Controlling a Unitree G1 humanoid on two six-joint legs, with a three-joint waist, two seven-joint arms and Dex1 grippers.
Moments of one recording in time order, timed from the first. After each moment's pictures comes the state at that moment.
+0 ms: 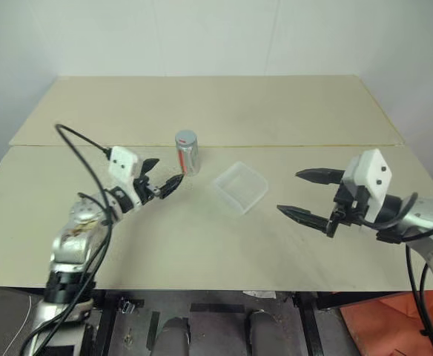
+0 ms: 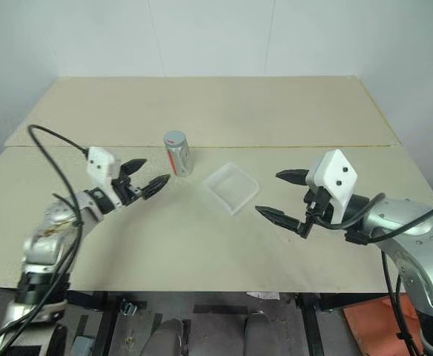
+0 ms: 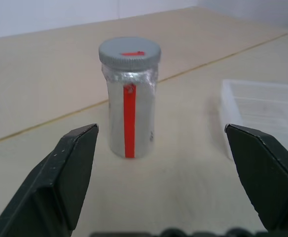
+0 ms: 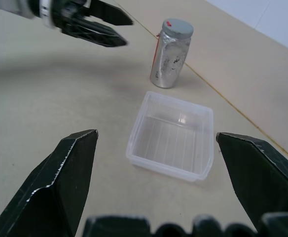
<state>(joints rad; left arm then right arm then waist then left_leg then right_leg) -0.48 0.43 0.08 0.03 -0.35 0.39 -0.55 -0.23 -0.89 -0.20 -0.60 0.65 0.64 0.77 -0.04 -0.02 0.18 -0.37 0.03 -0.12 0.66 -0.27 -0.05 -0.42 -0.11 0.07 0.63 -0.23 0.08</state>
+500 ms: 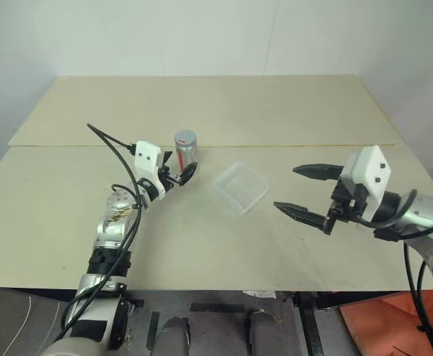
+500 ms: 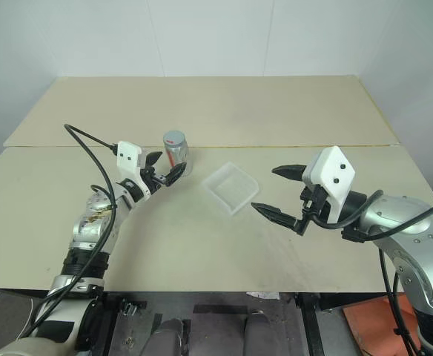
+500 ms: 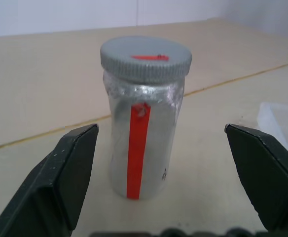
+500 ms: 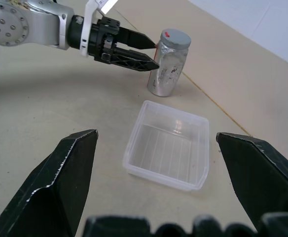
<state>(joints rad) -0.64 0.28 0.06 0.35 -0.27 0.19 -0.50 -0.26 -0.89 -0.20 -0.61 0.65 0.64 0.76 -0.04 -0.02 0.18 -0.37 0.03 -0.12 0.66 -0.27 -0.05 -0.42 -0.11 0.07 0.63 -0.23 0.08</state>
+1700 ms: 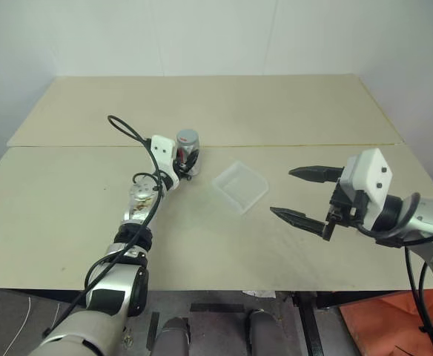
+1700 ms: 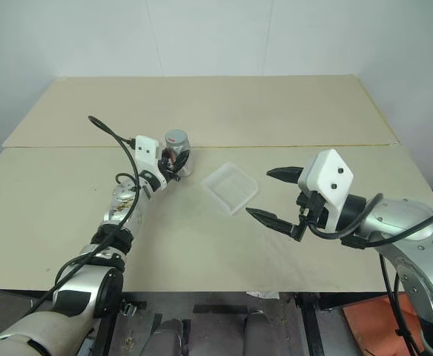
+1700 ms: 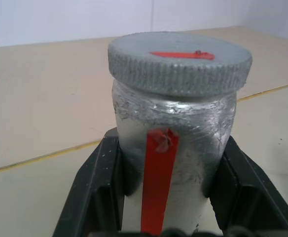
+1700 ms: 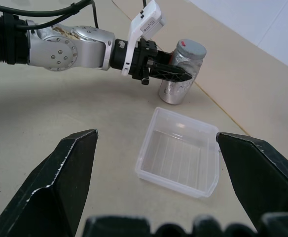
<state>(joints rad) -0.85 0.20 0.08 0.86 -0.17 -0.15 -0.45 -0.24 -0.90 -0.22 -0.70 0.69 0.69 0.74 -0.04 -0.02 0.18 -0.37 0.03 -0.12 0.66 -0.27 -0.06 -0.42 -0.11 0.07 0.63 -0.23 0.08</state>
